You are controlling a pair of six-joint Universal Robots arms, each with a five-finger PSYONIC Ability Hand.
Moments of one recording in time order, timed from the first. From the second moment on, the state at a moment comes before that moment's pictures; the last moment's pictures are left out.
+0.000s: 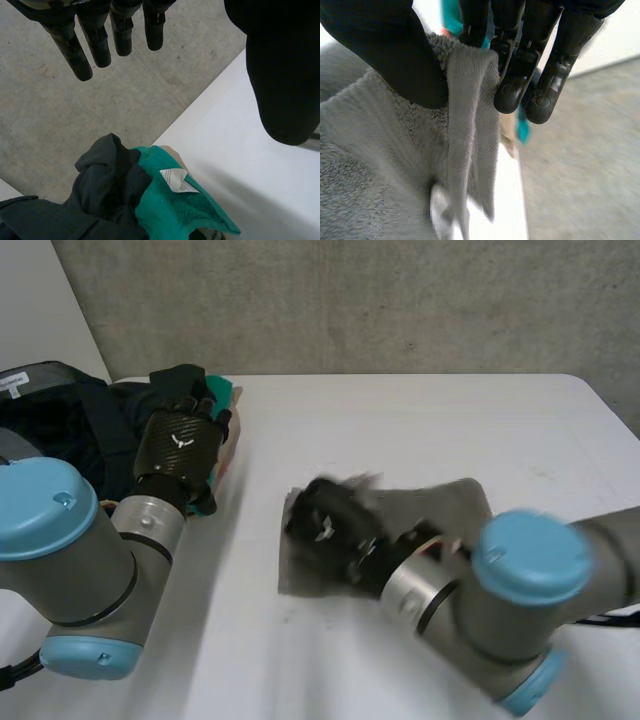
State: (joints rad) left arm 4.23 -1.86 -1.74 3.60 -1.68 3.61; right arm 2.21 -1.06 1.67 -0.52 1.10 2.14; left_hand 0.19 0.20 0.21 0.20 0.05; right_hand 0.98 1.18 1.19 1.19 0.99
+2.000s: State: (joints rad) left arm 4.01 -2.11 -1.36 3.15 -1.65 3.41; right arm 1.98 -1.06 1.50 0.04 1.39 3.00; left_hand 0.19 0.20 0.21 0.20 0.05; right_hand 0.19 0.22 0.21 0.23 0.06
